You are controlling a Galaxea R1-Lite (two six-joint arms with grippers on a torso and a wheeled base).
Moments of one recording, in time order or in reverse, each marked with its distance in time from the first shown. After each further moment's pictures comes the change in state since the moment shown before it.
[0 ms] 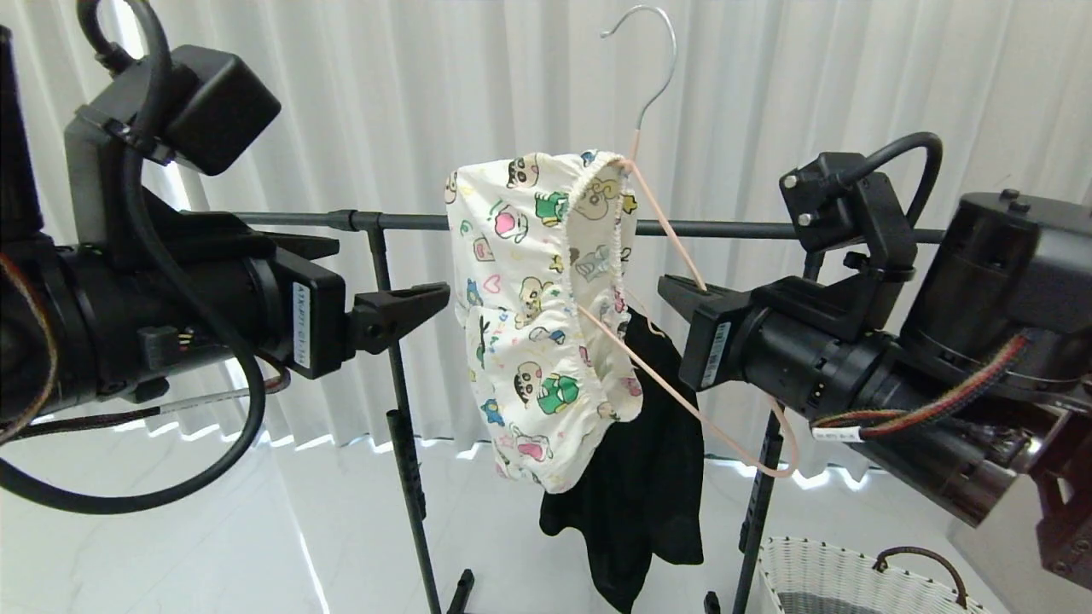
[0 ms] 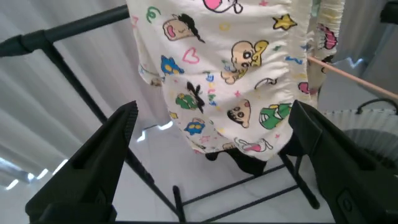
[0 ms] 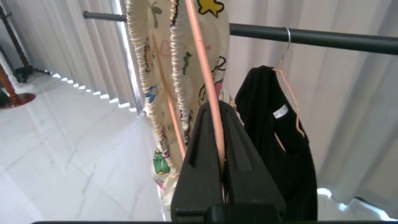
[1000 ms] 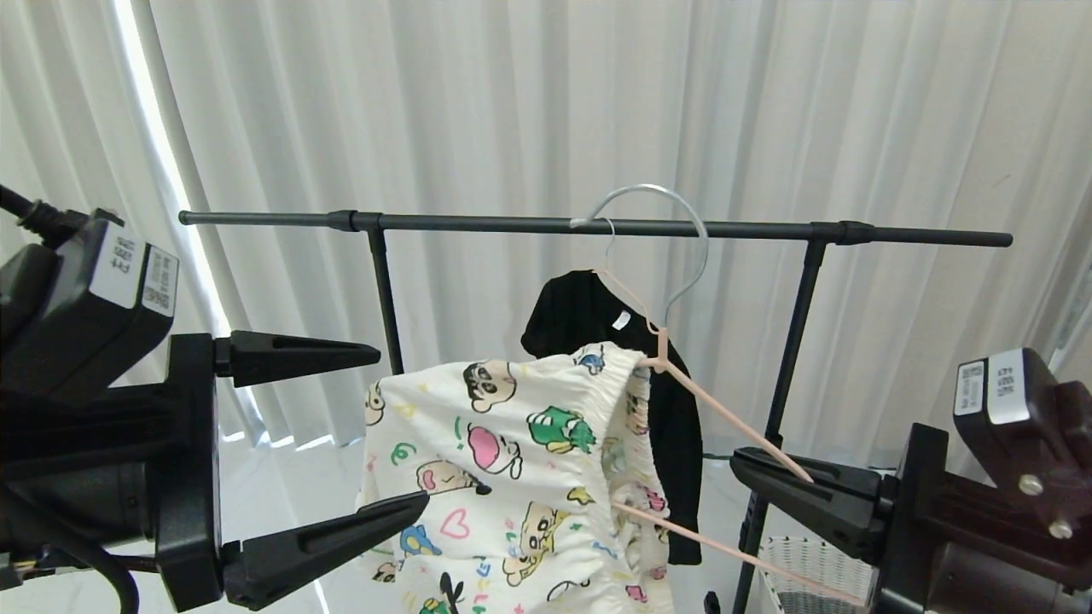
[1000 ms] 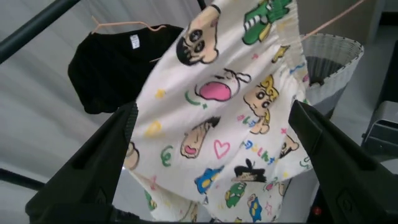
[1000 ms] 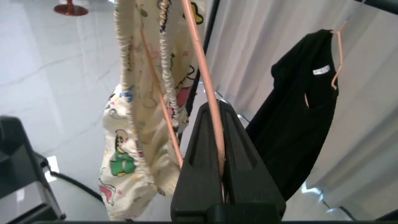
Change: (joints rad) left arm 0.086 -0.171 0.260 -0.003 -0.572 0.300; right arm 0.073 -0.303 0.437 0.001 0.242 -0.197
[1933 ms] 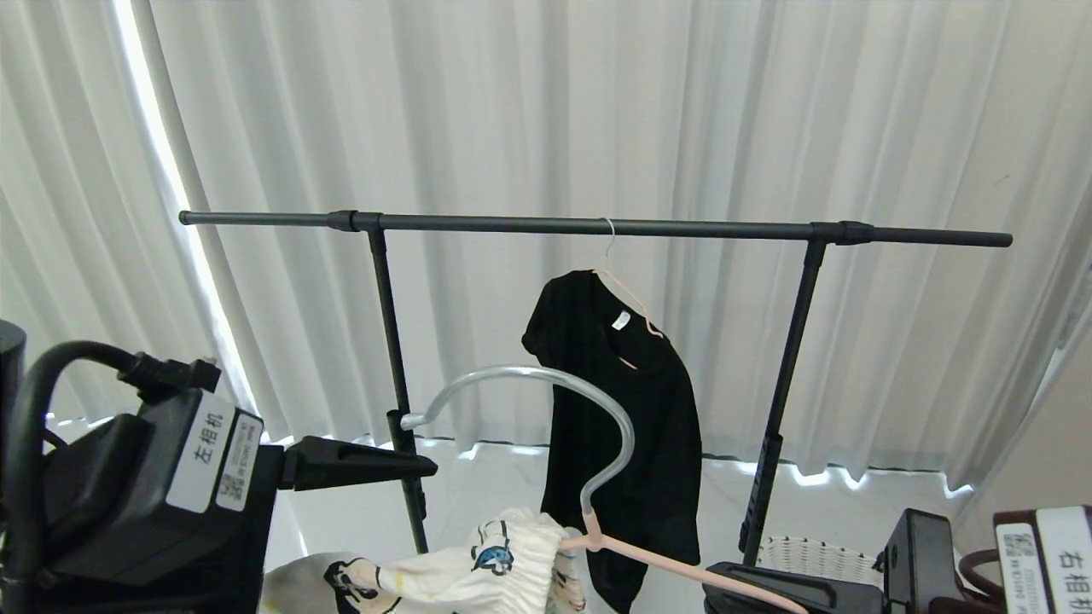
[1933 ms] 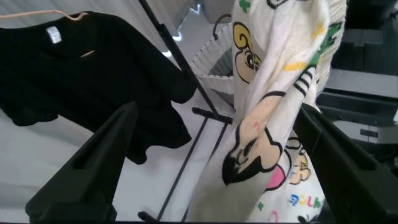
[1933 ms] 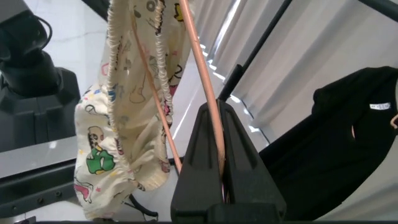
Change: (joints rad) left arm -0.148 0.008 0.128 -0.001 -0.044 0.027; right arm 0.201 -0.008 0.036 0.000 -0.006 -0.116
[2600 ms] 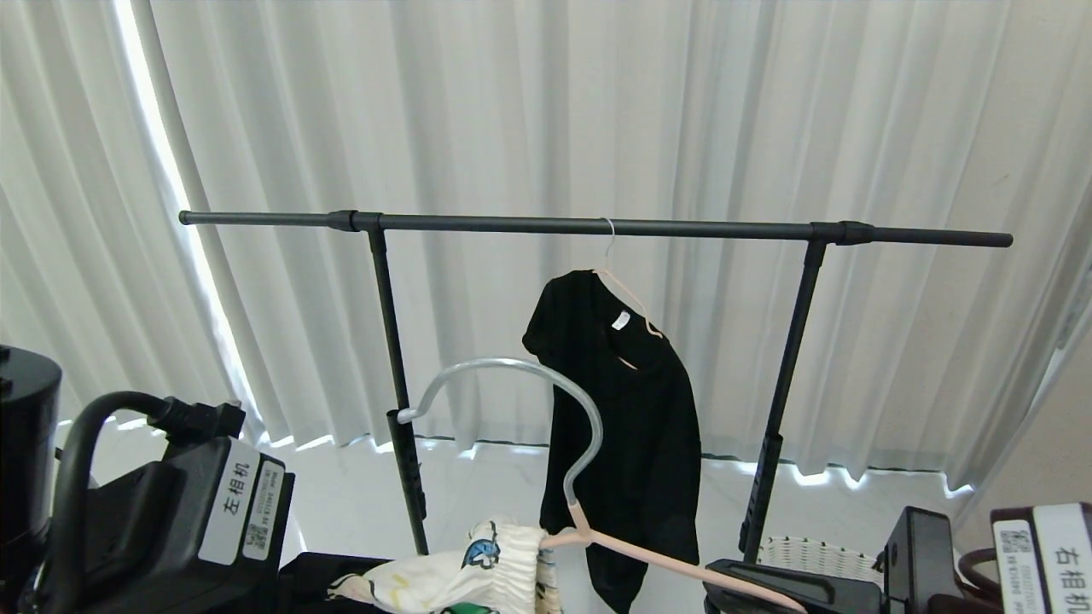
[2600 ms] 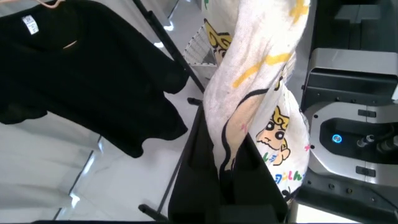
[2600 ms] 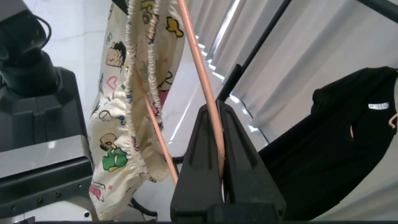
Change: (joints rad) left arm -0.002 0.007 0.036 0.000 0.004 0.024; right arm 0.004 0.000 -0.001 0.000 -0.004 -0.002
